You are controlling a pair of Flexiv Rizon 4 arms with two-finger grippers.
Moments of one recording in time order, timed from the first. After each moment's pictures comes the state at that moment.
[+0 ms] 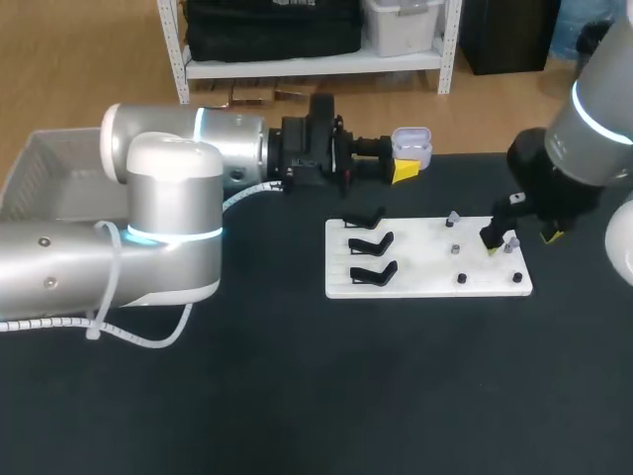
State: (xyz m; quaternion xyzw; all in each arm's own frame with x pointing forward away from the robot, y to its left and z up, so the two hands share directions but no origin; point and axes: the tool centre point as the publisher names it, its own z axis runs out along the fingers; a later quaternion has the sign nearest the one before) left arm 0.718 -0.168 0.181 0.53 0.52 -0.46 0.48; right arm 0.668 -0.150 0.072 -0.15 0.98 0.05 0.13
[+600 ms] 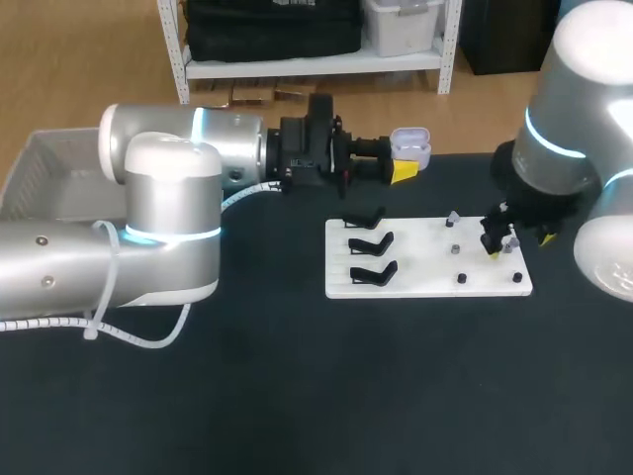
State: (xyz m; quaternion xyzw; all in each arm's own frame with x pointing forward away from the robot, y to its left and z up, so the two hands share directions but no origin) left arm 0.717 -0.167 0.182 0.53 0.52 -0.46 0.48; right arm 0.692 -0.160 0.043 -0.15 0.98 -0.03 0.13
